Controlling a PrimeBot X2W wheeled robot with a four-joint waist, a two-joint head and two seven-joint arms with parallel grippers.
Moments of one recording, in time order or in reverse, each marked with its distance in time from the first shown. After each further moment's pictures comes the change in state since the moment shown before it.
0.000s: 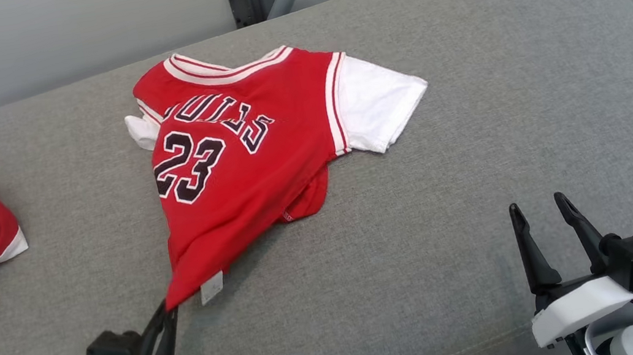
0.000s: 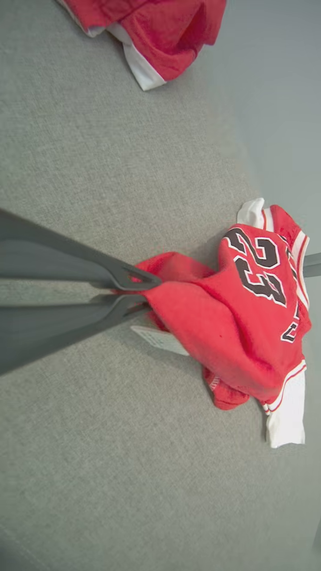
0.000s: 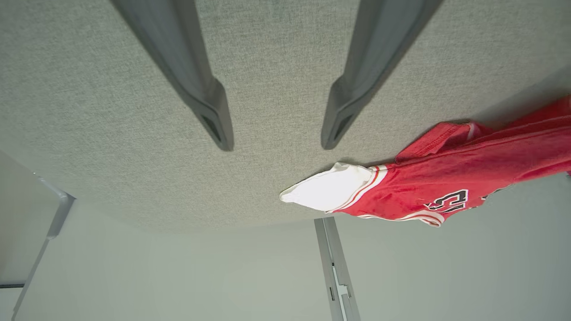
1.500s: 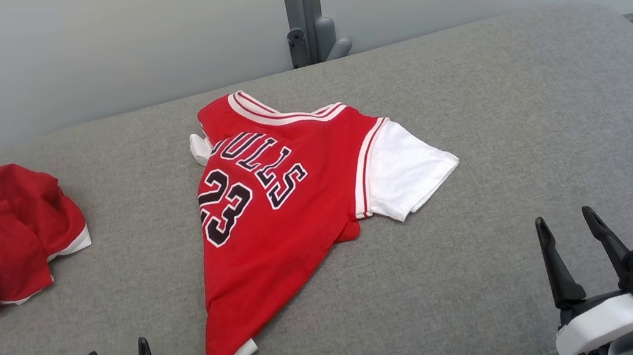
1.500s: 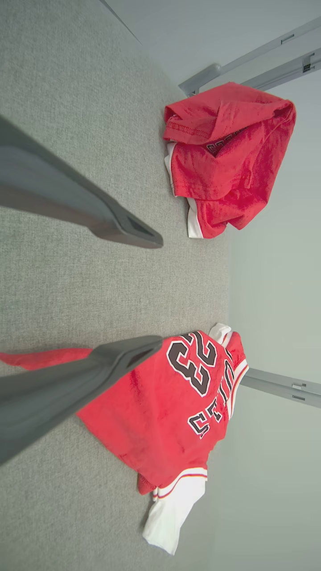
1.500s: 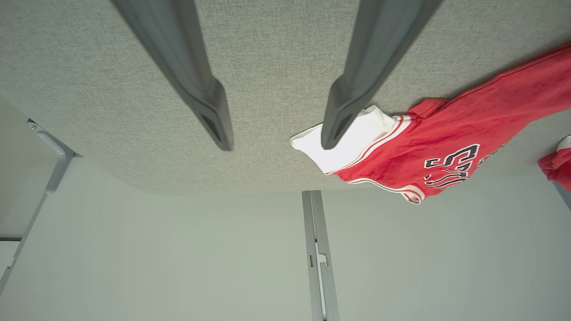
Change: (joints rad) left arm 0.402 -0.350 0.549 0.001 0.231 -0.082 -0.122; right arm 0.065 -0.001 -0.055 -0.035 -0.058 0.000 0.000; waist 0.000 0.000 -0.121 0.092
